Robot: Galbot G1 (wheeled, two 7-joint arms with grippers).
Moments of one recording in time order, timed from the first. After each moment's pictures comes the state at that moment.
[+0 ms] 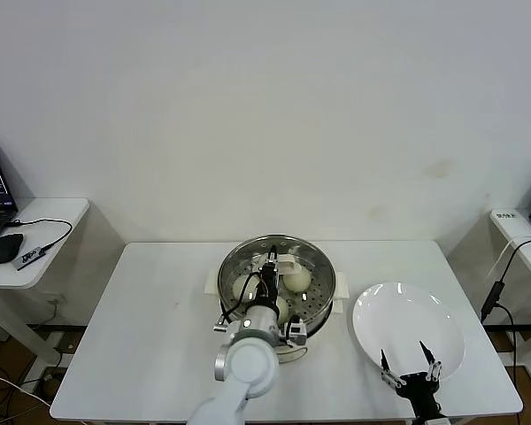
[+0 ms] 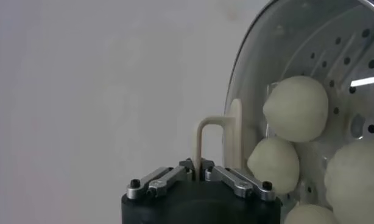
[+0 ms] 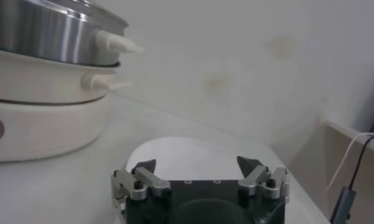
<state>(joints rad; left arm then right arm) 1.02 -1.54 0.02 -1.82 1.60 0.40 0.34 -1.64 1.58 0.83 1.86 -0.21 0.18 -0.22</state>
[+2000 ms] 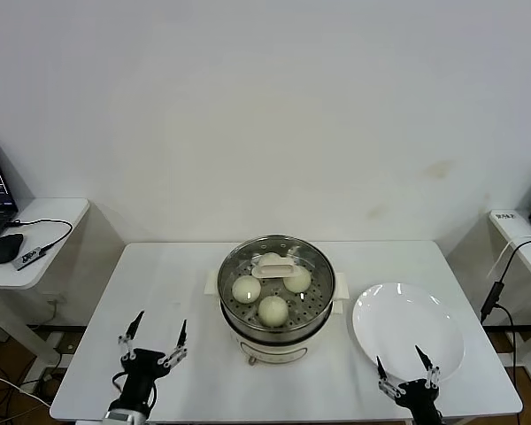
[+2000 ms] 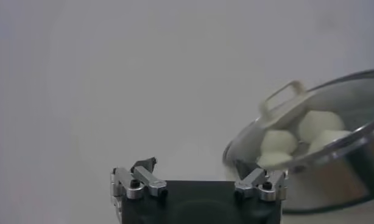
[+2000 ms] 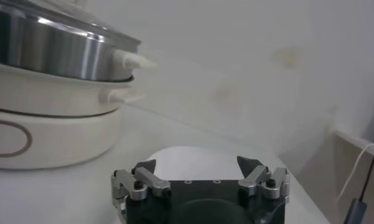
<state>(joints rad) 1.73 -1.24 -0.51 -2.12 0.00 -0.07 -0.15 -1.75 1.45 0.76 1.92 -0.09 0.19 -0.18</state>
